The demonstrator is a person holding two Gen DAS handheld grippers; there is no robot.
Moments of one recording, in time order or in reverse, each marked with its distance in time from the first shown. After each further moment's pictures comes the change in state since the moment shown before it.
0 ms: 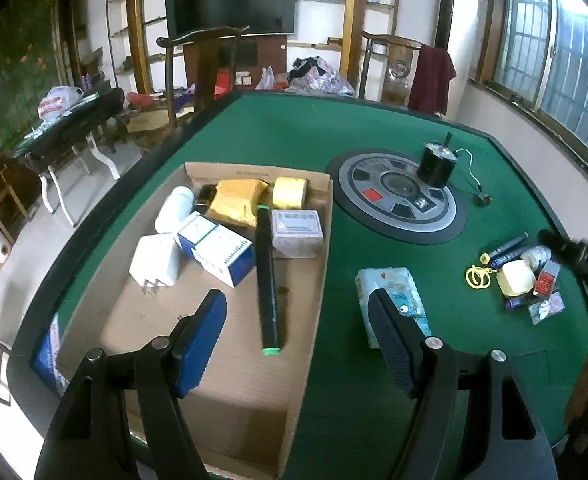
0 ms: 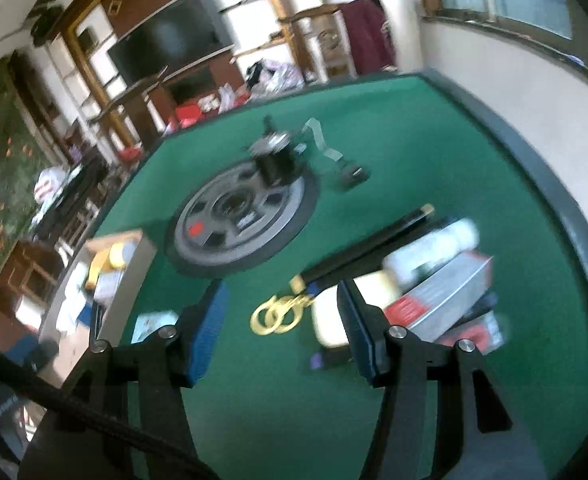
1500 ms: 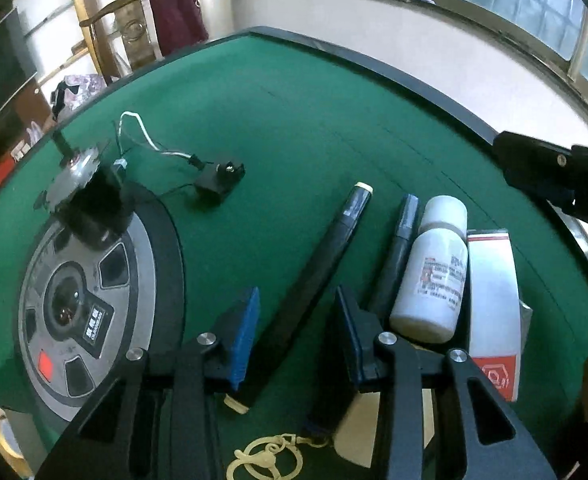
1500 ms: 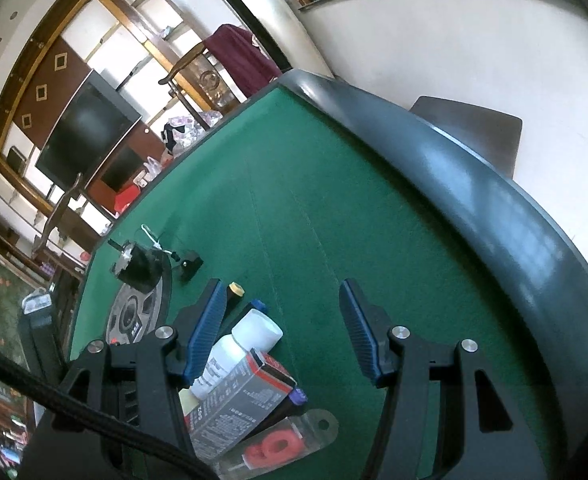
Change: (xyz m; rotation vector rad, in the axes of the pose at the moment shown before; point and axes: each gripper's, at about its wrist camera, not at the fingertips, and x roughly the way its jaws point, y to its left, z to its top) left arm 0.142 -0.282 0.061 0.683 0.207 -0.436; right arm 0.007 -0.157 0.024 0.380 -0.058 -0.063
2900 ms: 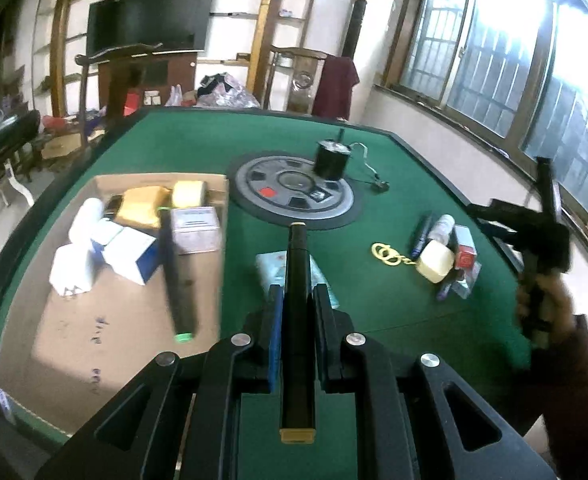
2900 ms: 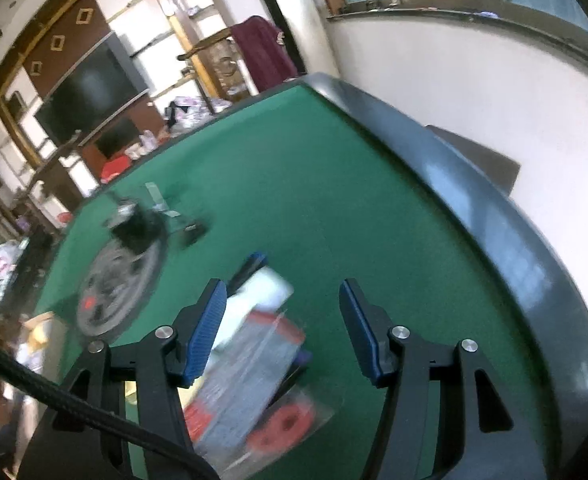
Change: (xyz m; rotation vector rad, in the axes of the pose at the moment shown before) left arm -0.188 0.071 -0.224 -0.506 -0.360 0.145; right arm -0.022 0.049 -0.035 -0.194 -0.014 -0.053
